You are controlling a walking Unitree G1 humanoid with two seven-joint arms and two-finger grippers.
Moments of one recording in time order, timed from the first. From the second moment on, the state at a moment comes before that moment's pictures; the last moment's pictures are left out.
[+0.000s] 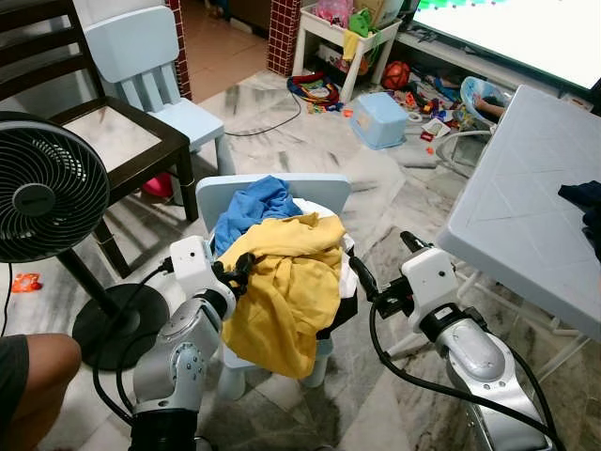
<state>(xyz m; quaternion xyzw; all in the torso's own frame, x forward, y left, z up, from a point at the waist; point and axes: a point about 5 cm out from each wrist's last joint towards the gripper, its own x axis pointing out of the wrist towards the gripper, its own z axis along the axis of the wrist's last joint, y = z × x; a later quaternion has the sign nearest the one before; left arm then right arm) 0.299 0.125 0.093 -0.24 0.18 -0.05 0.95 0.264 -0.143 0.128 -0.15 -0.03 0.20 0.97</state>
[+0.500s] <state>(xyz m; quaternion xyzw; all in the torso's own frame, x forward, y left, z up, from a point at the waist) 0.305 0.118 0.074 -0.23 0.24 -0.07 0.94 0.264 -0.143 0.128 -0.15 -0.03 0.20 0.97</state>
